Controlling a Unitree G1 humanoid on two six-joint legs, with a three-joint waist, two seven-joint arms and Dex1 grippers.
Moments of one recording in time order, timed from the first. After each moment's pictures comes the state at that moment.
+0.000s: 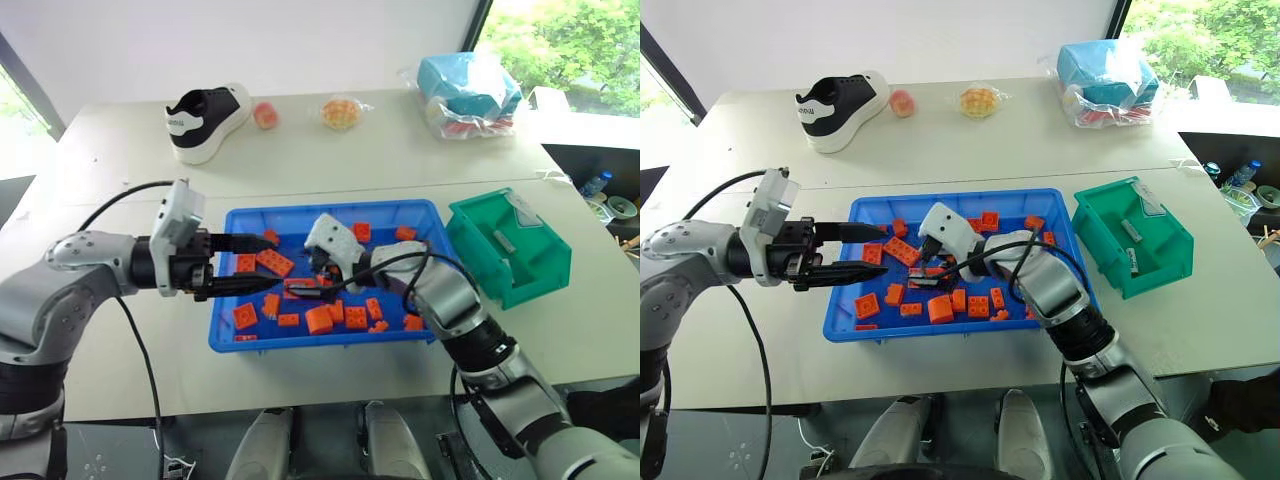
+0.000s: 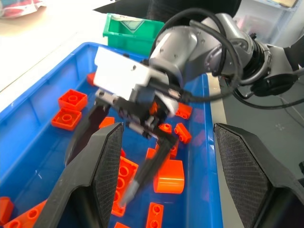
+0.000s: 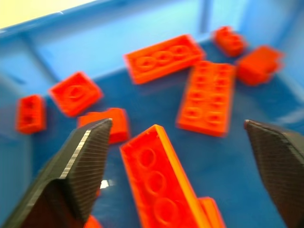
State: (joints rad) left arm -0.38 0.86 0.13 -0.37 -0.84 0.76 -1.11; right arm -0.67 -0.38 0.38 -0.14 0.19 0.83 0.75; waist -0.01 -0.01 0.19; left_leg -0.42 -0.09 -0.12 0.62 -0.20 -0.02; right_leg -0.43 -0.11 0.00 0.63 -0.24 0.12
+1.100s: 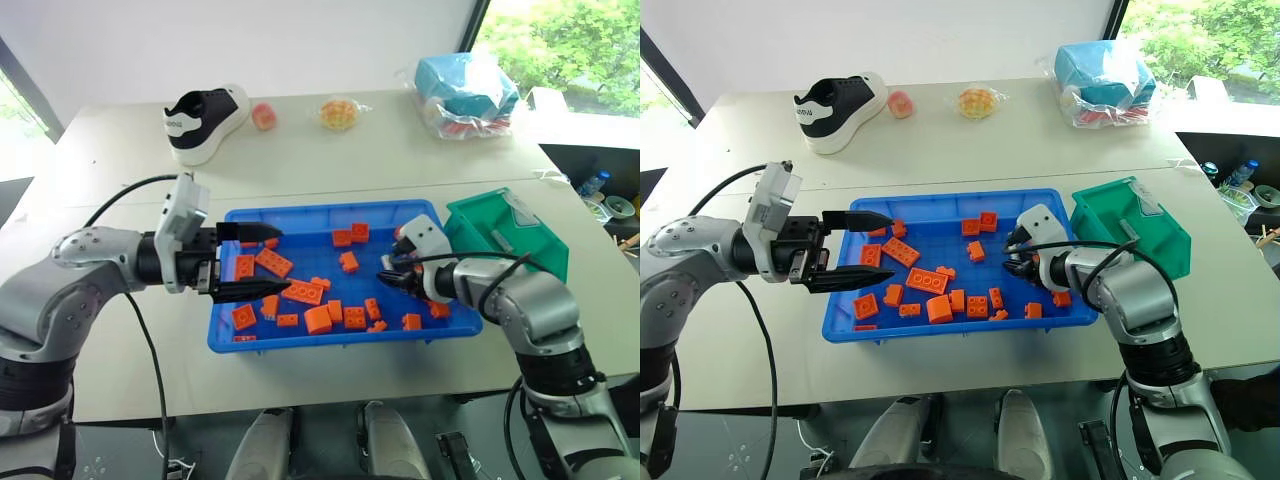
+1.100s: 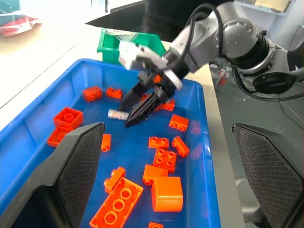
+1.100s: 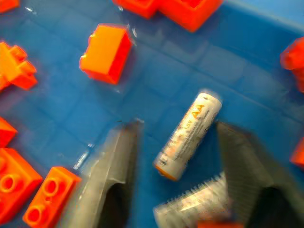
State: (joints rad) left arm -0.42 0.83 0.12 -0.39 -0.85 0.76 -1.09; right arm -0.48 -0.54 0.10 -0.34 0.33 1.26 0.51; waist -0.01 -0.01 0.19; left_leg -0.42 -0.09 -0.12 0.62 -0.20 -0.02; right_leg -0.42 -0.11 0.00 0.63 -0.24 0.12
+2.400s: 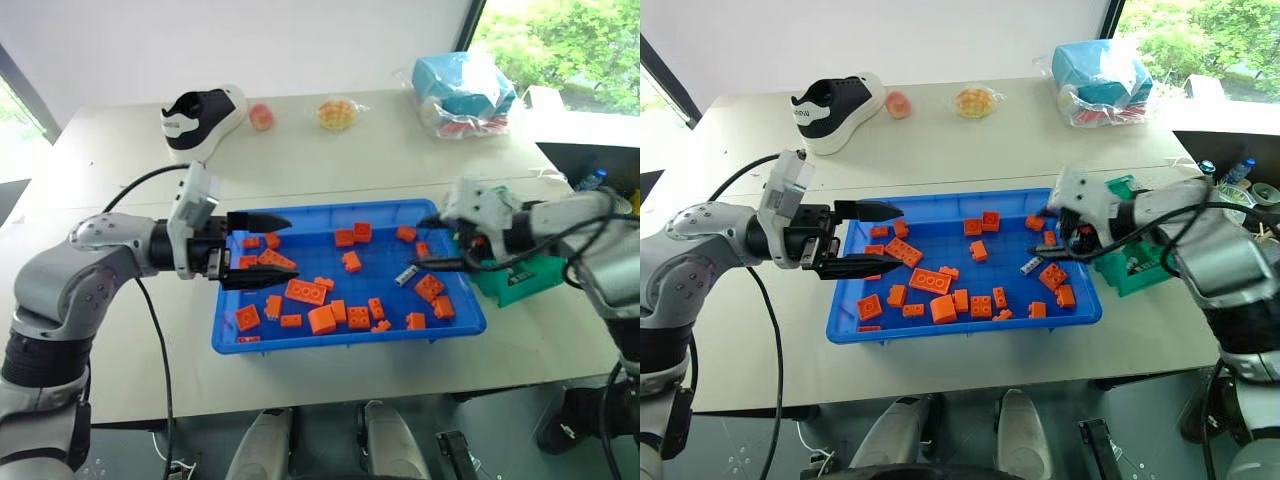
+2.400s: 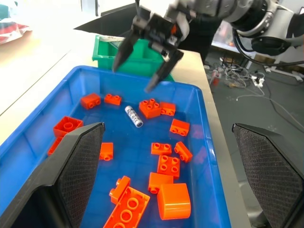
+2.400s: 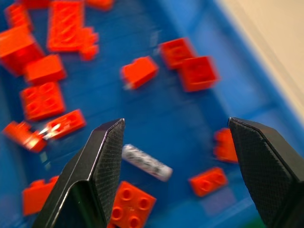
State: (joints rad) left arm -0.51 0.79 0.06 -0.31 -0.81 0.75 -1.13; right arm -0.67 -0.99 0.27 -0.06 0.23 0.52 1.25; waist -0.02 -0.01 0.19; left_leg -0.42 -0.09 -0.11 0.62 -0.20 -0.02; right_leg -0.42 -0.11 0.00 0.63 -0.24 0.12
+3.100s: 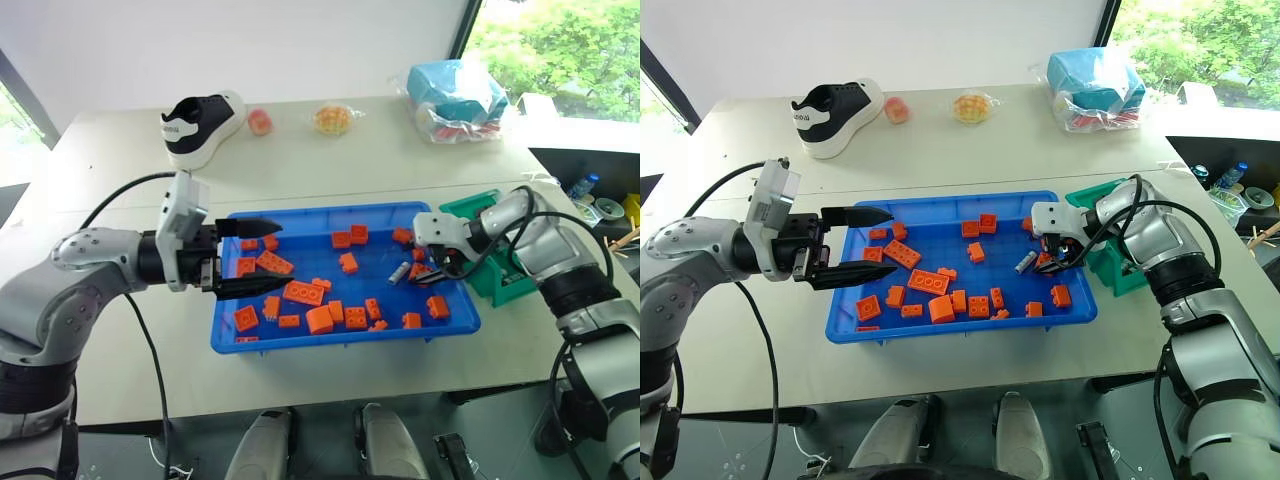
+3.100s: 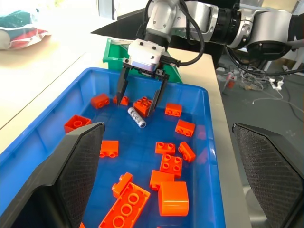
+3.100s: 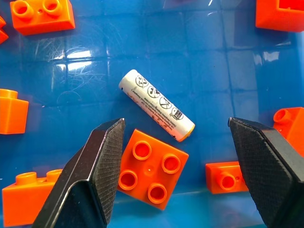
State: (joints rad) left arm -0.40 0.82 0.14 -0.42 -0.86 0.76 -1.04; right arm -0.84 -0.78 0.39 0.50 -0.10 0.04 1.40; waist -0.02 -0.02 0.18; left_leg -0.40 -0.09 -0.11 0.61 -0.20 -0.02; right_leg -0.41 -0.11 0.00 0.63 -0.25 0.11
